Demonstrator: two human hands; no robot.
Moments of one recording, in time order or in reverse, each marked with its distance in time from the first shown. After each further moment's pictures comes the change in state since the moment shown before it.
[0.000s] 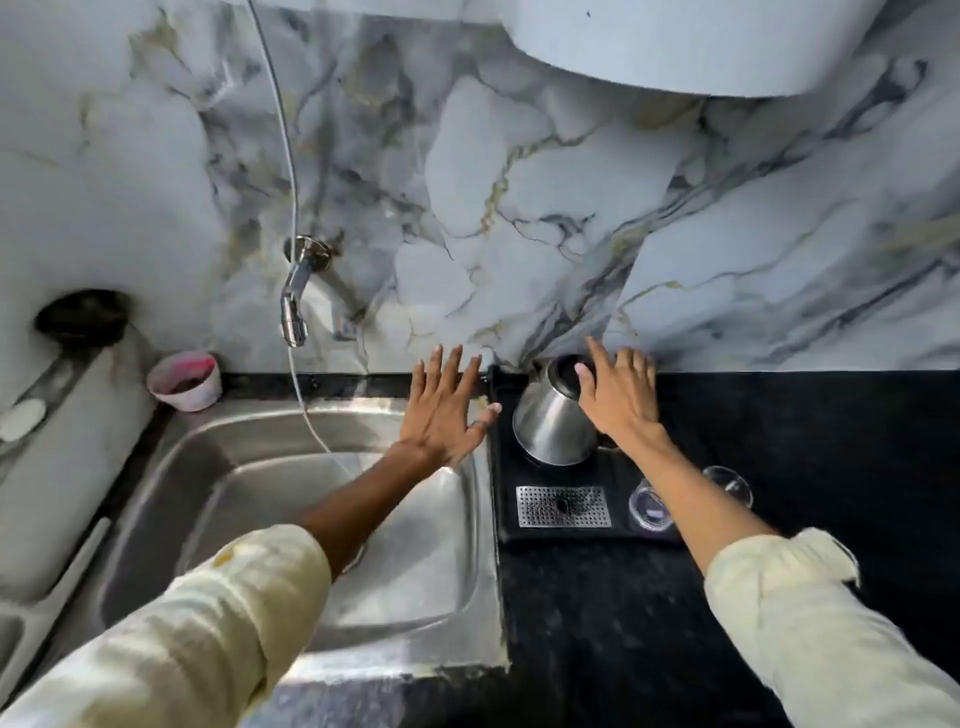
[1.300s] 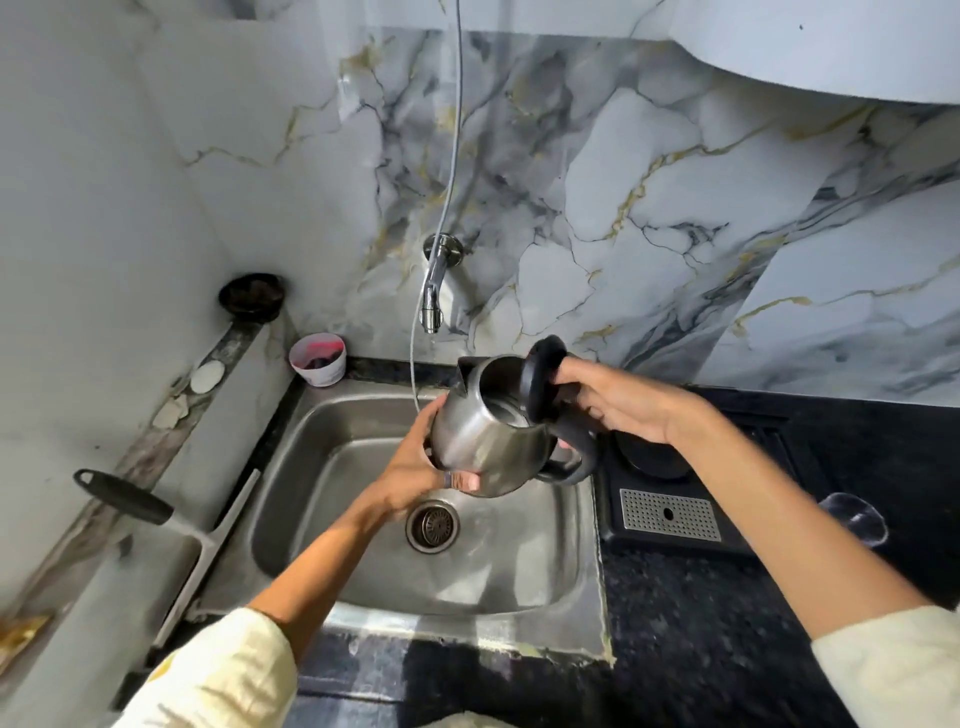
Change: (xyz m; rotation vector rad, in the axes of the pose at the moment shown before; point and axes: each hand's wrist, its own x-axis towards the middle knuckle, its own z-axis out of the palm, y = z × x) left_hand -0.152 -0.148 -0.029 -1.350 -0.012 -0.217; right_hand -0.056 -0.169 -0.099 1.102 -1.074 -0.150
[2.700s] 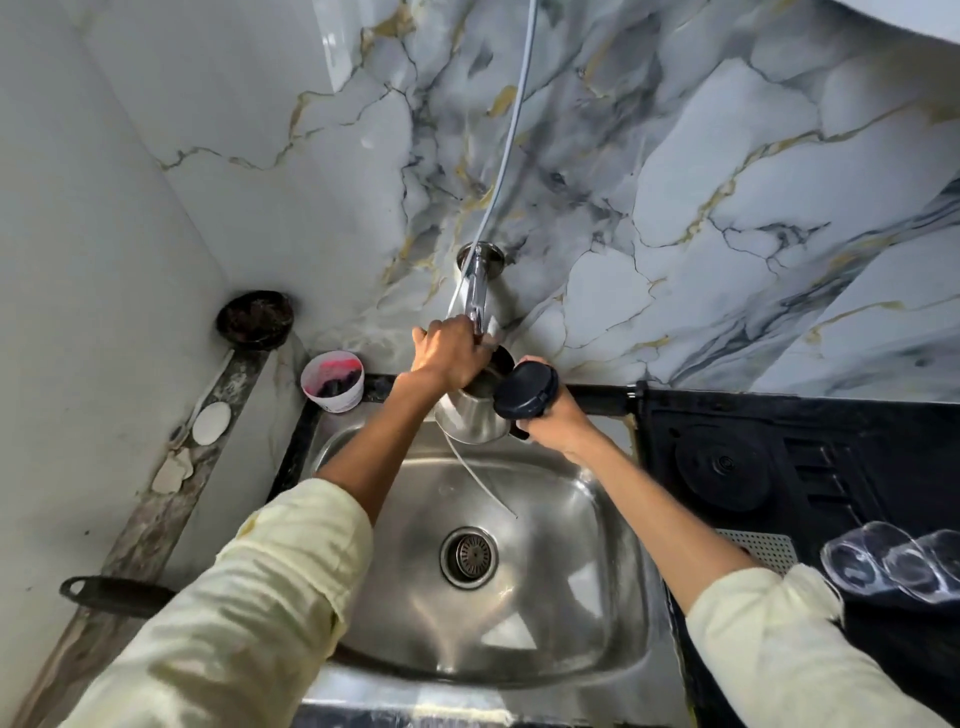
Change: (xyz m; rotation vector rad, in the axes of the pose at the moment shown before) left_hand 0.192 0.095 -0.080 1.204 0.243 -0.002; right_hand 0.206 0.017 0.061 -0.069 0.470 -0.218
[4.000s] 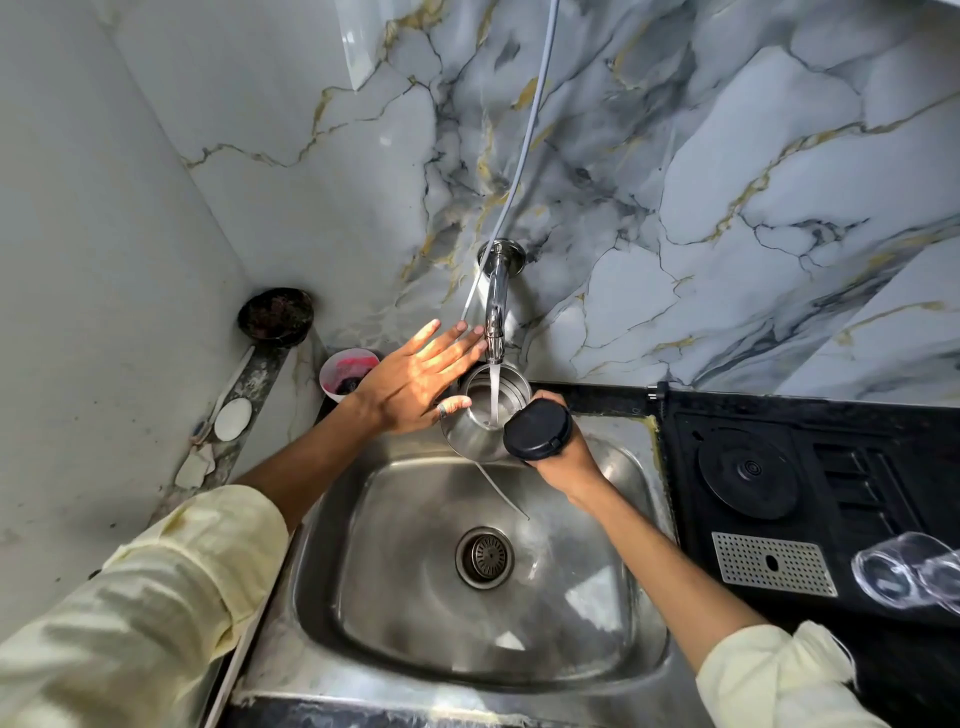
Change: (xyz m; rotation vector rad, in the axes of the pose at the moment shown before) left_hand -0.025 -0.109 -0.004 0.499 0.085 0.804; right_hand -0.027 0.030 0.041 0.269 0.098 0.001
